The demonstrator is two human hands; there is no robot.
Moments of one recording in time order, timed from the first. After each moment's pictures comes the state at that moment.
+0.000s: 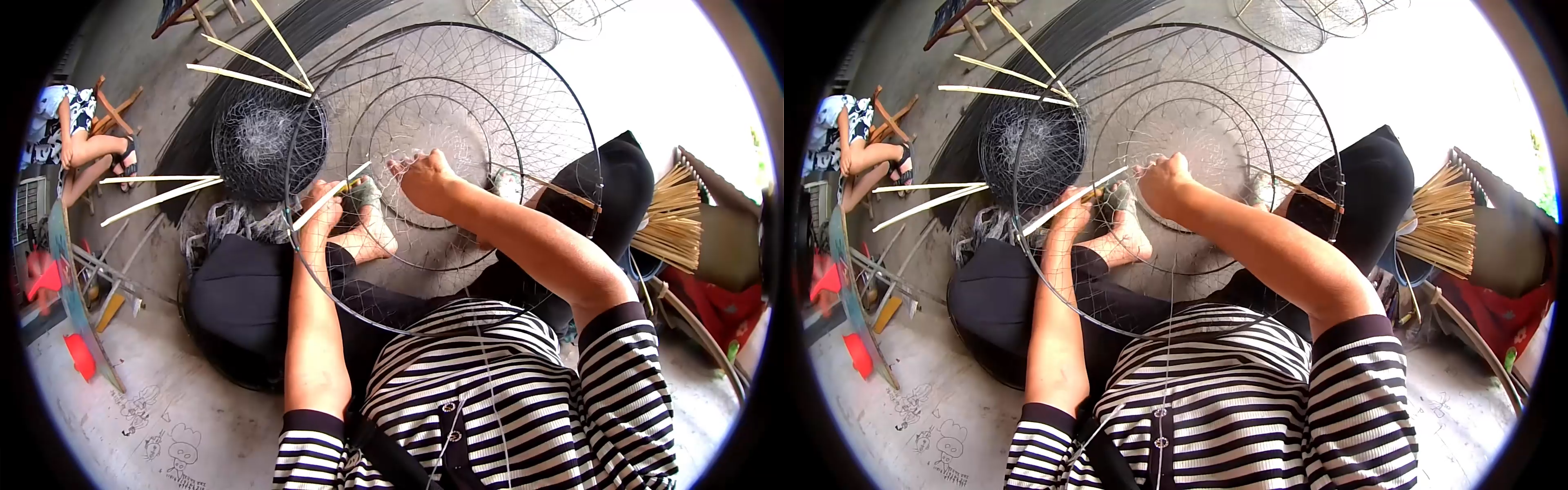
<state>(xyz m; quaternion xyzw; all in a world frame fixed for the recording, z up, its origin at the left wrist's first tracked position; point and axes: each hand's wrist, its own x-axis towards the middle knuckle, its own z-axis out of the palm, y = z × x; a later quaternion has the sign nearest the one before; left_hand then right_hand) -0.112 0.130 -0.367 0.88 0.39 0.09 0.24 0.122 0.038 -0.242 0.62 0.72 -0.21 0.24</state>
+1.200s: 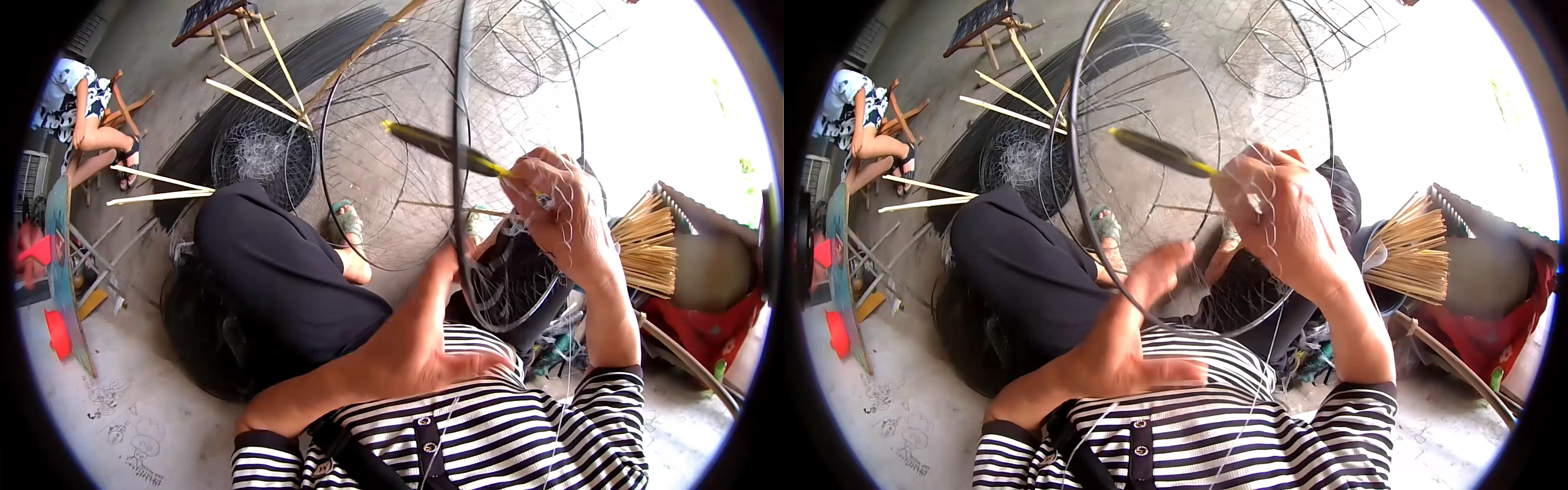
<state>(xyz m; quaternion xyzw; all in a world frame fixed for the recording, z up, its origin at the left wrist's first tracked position) -0.005 -0.040 -0.044 0.64 0.13 0.19 0.73 0.217 -0.080 -0.017 0.70 0.62 -0.15 -0.32</state>
